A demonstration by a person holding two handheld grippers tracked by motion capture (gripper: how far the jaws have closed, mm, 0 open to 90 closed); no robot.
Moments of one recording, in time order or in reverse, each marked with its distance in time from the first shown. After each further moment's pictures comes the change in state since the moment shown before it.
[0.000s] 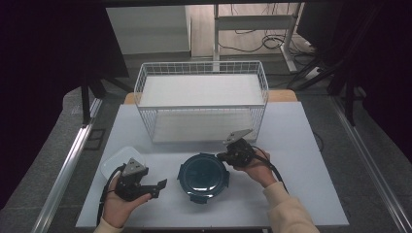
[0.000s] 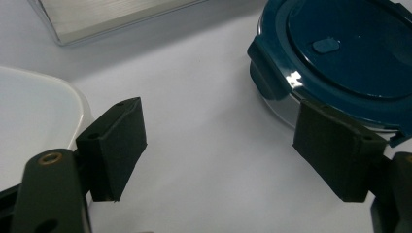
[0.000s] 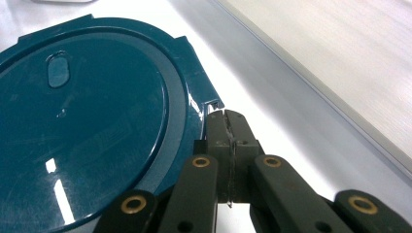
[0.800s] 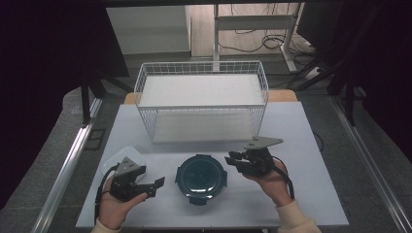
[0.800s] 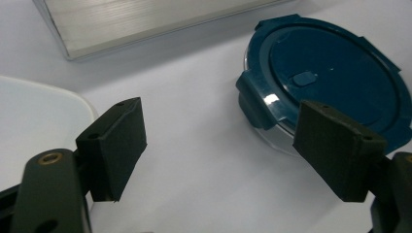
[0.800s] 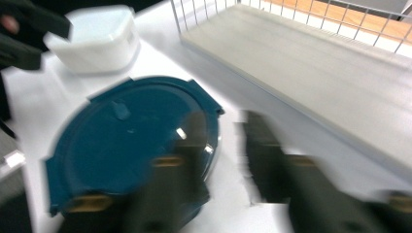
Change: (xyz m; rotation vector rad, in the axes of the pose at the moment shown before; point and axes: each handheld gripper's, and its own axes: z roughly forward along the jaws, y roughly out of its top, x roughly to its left) left arm -0.002 0.006 -0.018 -0.057 -0.022 -0.033; right arm 0.027 -0.018 -0.066 -0.234 -0.049 0.118
